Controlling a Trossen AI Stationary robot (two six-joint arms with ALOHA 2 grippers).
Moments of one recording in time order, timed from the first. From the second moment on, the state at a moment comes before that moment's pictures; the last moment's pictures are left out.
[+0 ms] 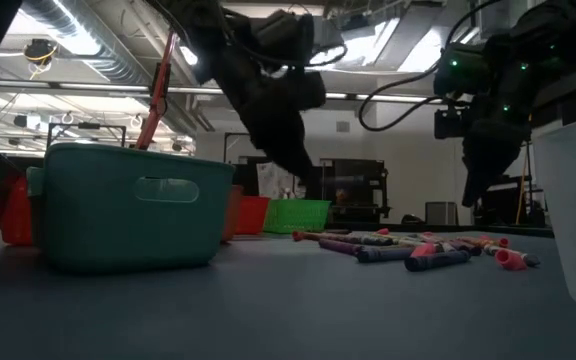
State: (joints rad) left arm 0.17 1.87 1.23 -0.26 0.14 0.14; right arm -0.43 1.13 0.60 -0.63 -0.07 0.03
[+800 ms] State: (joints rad) left arm 0.46 1.67 1.22 -0.71 -0.25 0.01; right arm -0.43 1.13 0.60 -0.63 -0.07 0.03
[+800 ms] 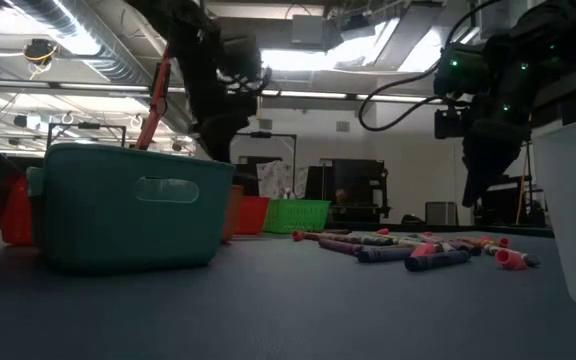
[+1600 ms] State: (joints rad) left arm 0.49 1.67 1.22 -0.80 -0.25 -0.05; right arm -0.43 1.13 0.60 -0.63 -0.07 0.03
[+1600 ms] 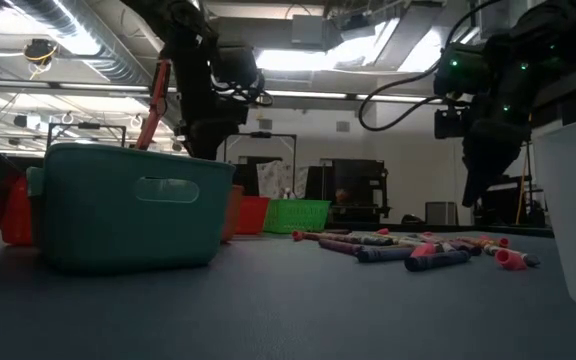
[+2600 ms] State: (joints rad) left arm 0.37 1.67 1.22 -0.59 -0.20 -0.08; right arm -0.43 1.13 0.60 -0.63 -0.07 0.03
